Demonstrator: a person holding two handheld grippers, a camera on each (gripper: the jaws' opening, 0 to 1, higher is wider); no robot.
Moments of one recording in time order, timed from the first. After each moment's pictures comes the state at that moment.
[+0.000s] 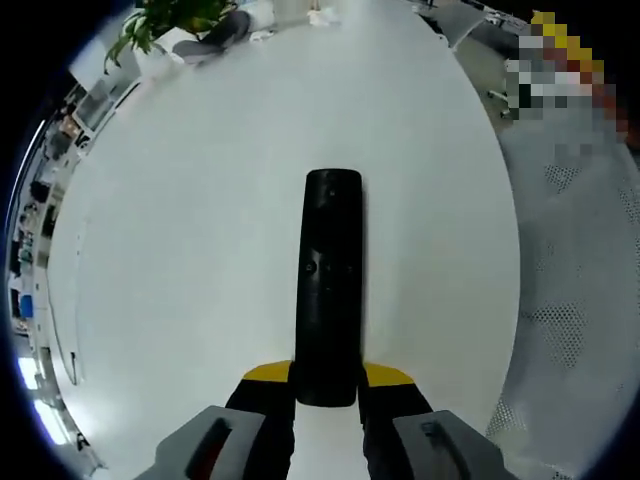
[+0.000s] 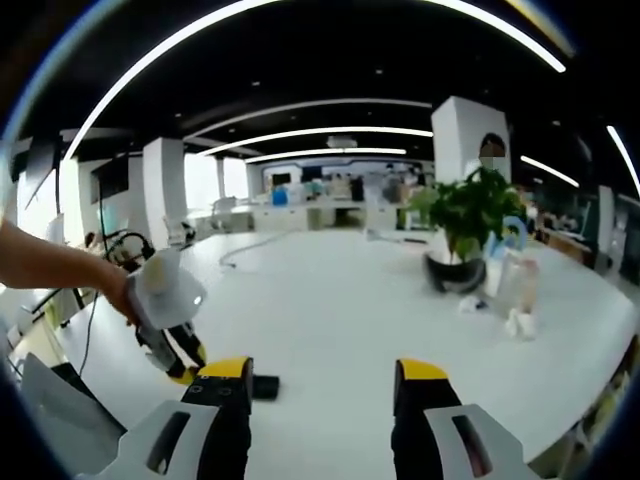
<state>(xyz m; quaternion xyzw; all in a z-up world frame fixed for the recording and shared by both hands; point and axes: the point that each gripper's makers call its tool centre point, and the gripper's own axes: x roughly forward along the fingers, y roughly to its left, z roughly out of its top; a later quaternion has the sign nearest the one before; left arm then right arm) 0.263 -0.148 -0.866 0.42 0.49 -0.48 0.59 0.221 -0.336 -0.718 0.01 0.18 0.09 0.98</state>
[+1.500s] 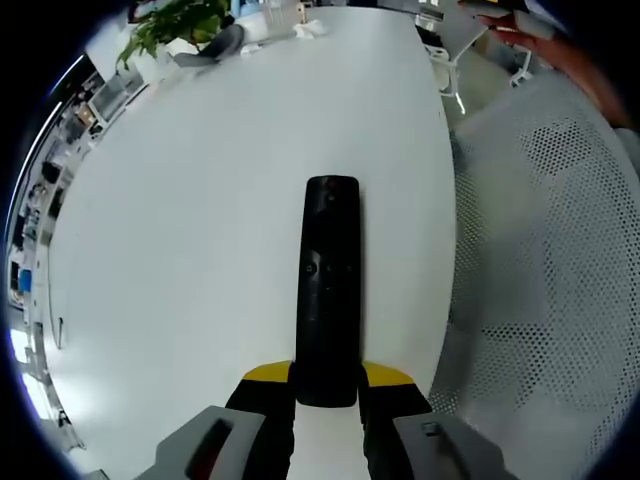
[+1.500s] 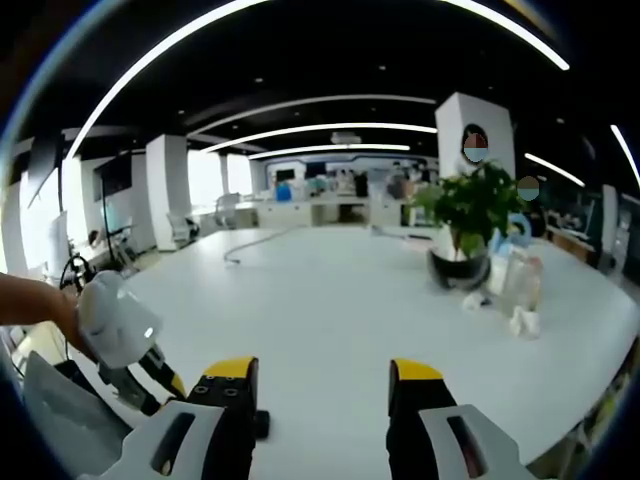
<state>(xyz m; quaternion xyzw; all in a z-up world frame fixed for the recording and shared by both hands) 0.190 -0.151 -0.866 0.39 0.48 -0.47 0.63 0.219 -0.331 -0.720 0.01 0.18 0.10 0.98</state>
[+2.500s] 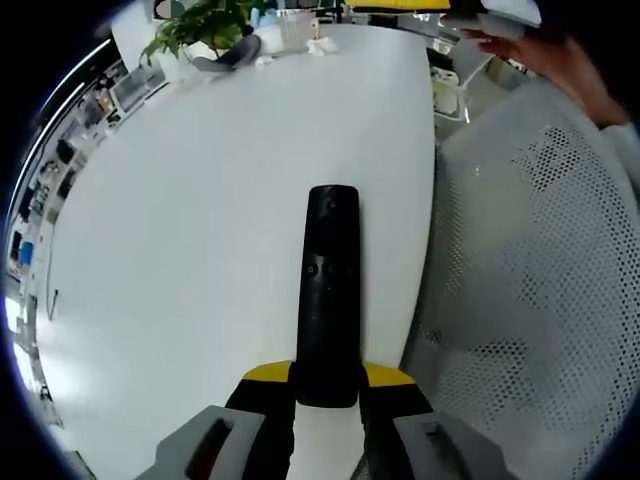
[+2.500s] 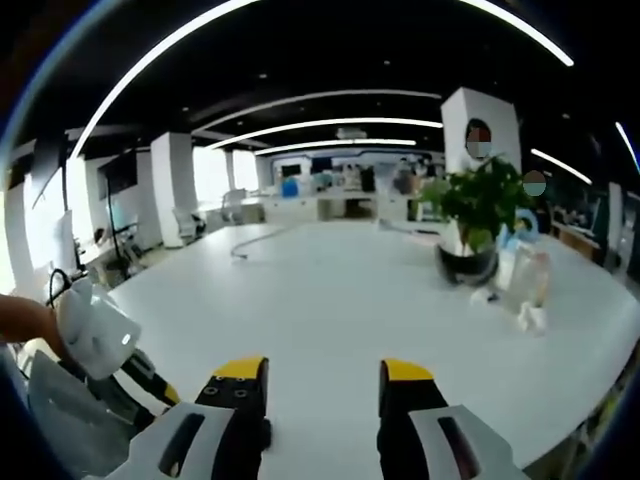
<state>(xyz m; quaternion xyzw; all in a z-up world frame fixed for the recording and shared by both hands) 0.163 -0.152 -0.864 0.34 0.47 -0.46 0.67 0.217 -0.324 -0.724 0.01 0.20 0.12 0.97</state>
